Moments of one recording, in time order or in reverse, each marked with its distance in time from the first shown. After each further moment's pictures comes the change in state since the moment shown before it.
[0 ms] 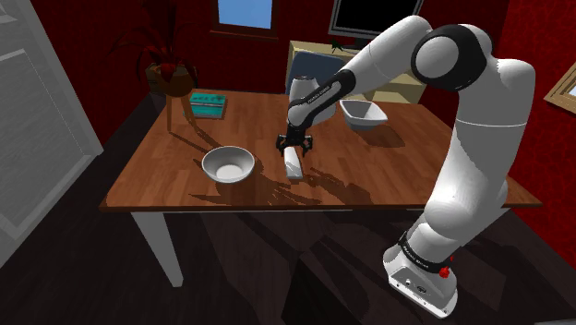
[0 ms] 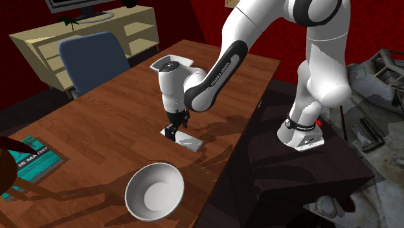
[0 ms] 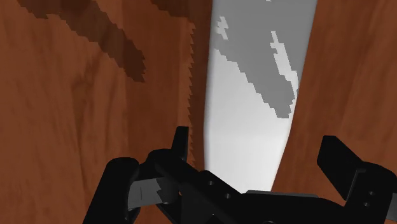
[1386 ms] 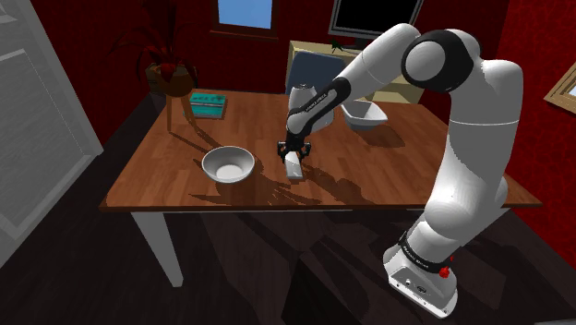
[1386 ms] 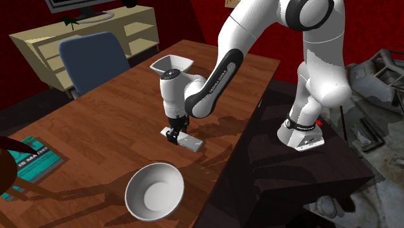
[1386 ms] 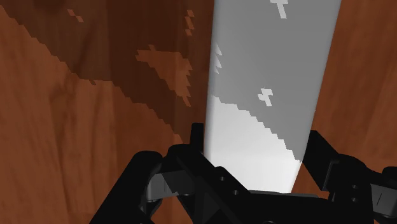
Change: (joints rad) arm 0.004 0.060 -0.007 -0.001 -0.010 0.061 0.008
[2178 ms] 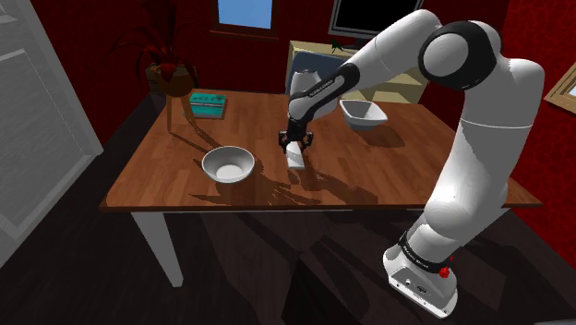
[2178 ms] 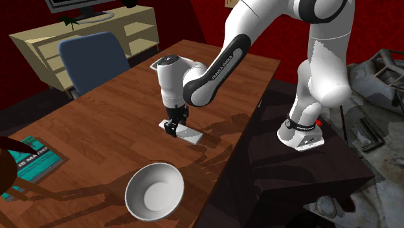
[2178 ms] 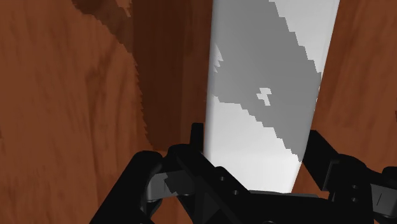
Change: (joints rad) arm -0.007 -0.103 0.009 0.008 0.018 -0.110 -0.013
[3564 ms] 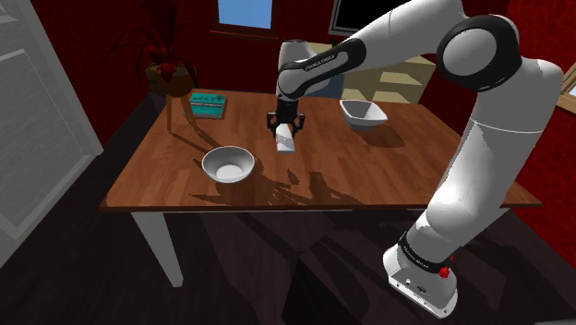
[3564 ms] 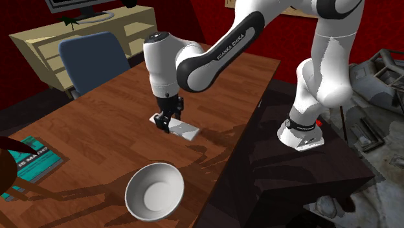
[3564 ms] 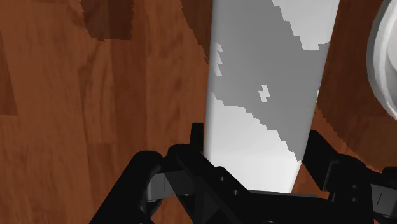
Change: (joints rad) arm 0.052 -0.086 0.043 0.137 0.009 -0.224 0.080
